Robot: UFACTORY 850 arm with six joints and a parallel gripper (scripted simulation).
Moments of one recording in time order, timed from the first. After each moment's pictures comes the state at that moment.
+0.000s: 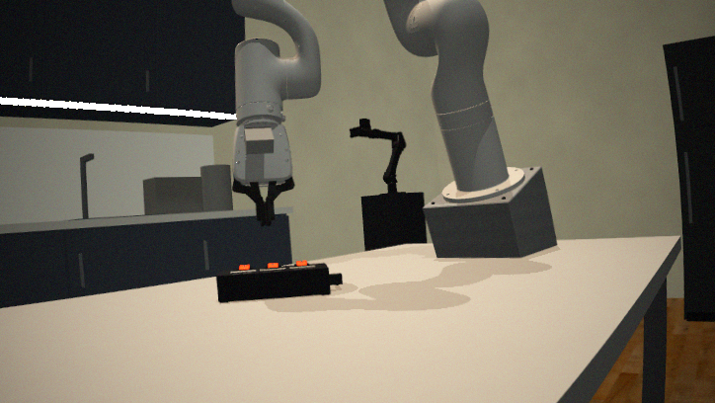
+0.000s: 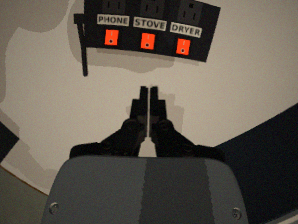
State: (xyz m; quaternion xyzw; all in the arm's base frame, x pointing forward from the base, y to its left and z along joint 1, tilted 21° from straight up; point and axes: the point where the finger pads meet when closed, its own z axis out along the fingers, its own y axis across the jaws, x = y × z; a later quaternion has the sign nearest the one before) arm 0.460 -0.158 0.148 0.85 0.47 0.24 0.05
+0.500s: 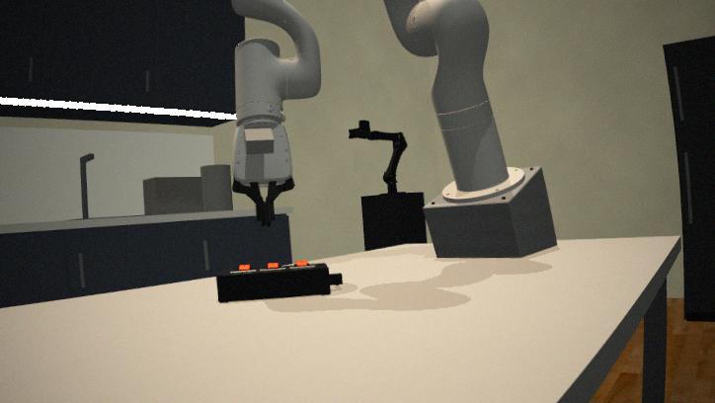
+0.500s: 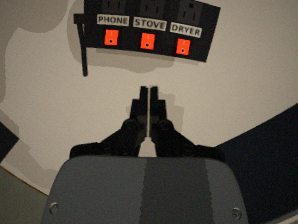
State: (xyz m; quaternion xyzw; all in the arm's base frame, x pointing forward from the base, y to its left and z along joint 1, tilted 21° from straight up) arm 0.460 -0.158 0.148 0.85 0.47 0.24 0.05
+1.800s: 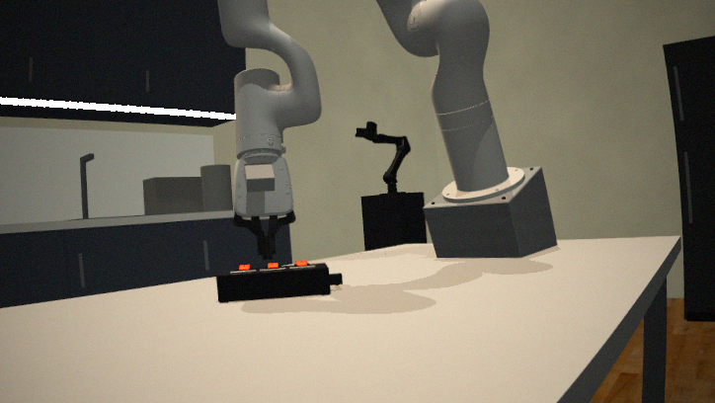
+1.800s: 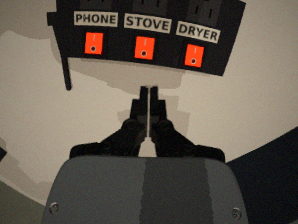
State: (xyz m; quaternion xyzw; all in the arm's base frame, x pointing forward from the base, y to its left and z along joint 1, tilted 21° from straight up) arm 0.482 -0.160 0.095 0.85 0.47 0.24 0.05
